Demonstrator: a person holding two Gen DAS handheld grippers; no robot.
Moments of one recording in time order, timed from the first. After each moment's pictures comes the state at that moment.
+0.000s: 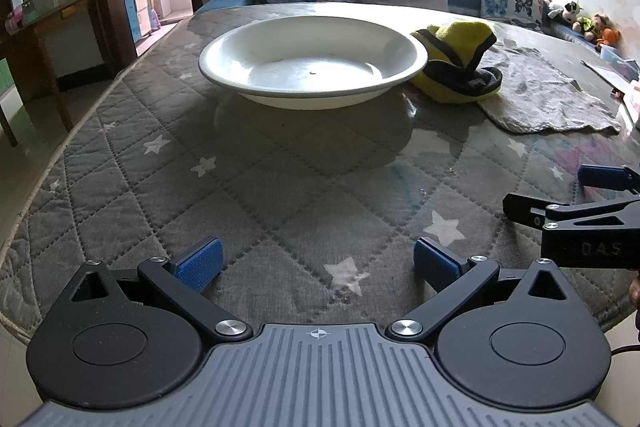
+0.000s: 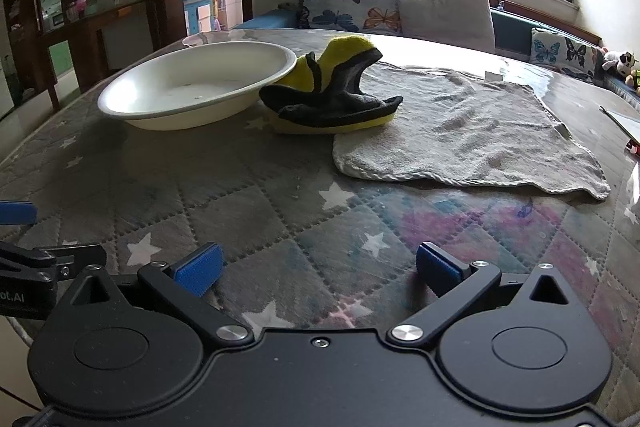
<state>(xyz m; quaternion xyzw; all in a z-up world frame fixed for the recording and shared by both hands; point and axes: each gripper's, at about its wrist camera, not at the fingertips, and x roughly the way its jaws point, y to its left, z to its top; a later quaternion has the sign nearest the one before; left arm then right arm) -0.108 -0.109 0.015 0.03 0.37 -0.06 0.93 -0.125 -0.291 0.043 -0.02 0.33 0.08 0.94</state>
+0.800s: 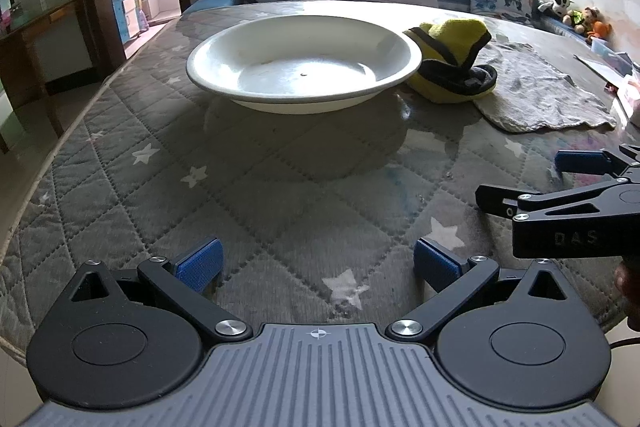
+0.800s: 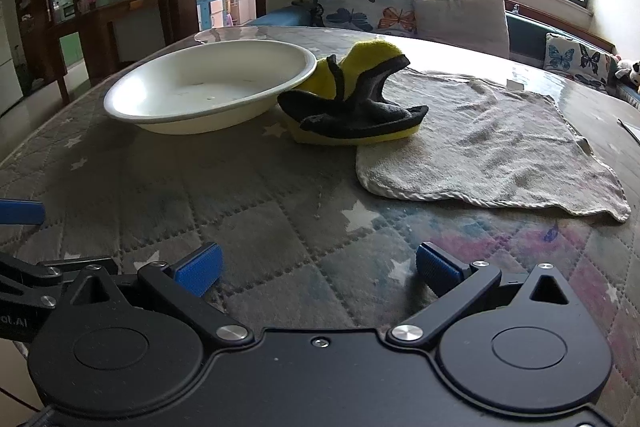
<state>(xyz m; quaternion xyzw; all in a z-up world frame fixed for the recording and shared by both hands) -0.097 -0.109 0.015 0.04 0.38 -0.08 0.92 -0.107 -0.278 0.044 -0.03 0.34 0.09 0.94</state>
